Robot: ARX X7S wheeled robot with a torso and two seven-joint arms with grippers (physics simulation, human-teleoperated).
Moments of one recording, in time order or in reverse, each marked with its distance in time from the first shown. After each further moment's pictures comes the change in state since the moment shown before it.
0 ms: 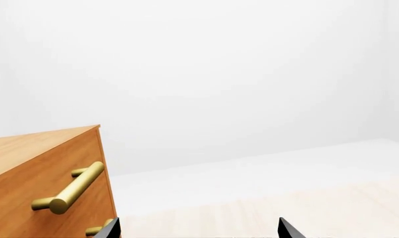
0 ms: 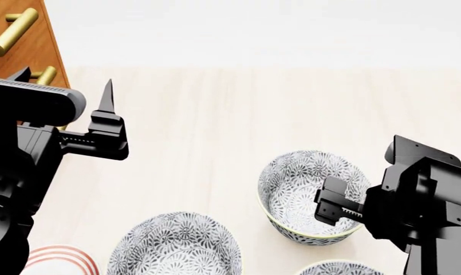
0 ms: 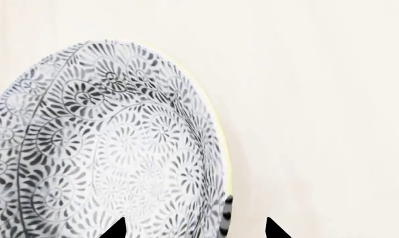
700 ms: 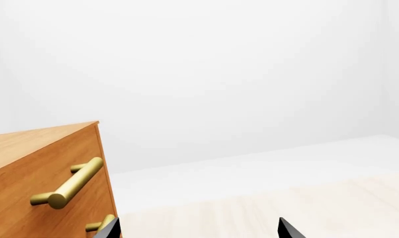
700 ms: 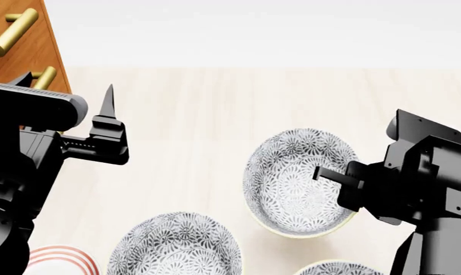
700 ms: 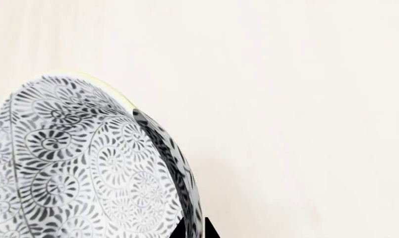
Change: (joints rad) left arm 0.010 -0.015 0.012 -0.006 -0.016 0.011 -0.010; right arm -0.017 -0.031 0.176 -0.223 -0.191 0.137 -0.074
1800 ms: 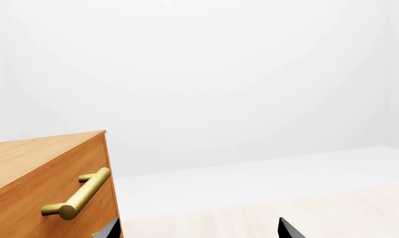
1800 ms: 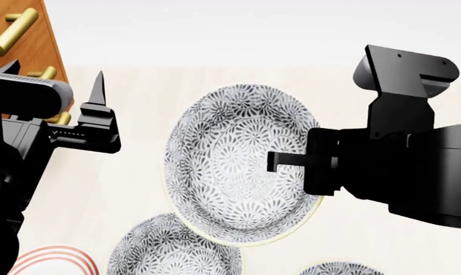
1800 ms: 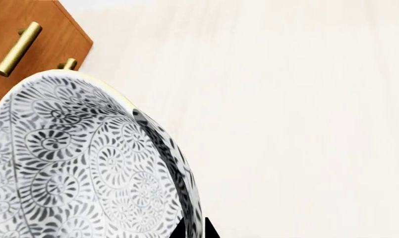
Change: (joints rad) left arm -0.031 -0.012 -0.023 0.040 -0.047 -0.039 -0.029; right arm -0.104 0.264 -0.350 -0.743 1.966 0.348 1.340
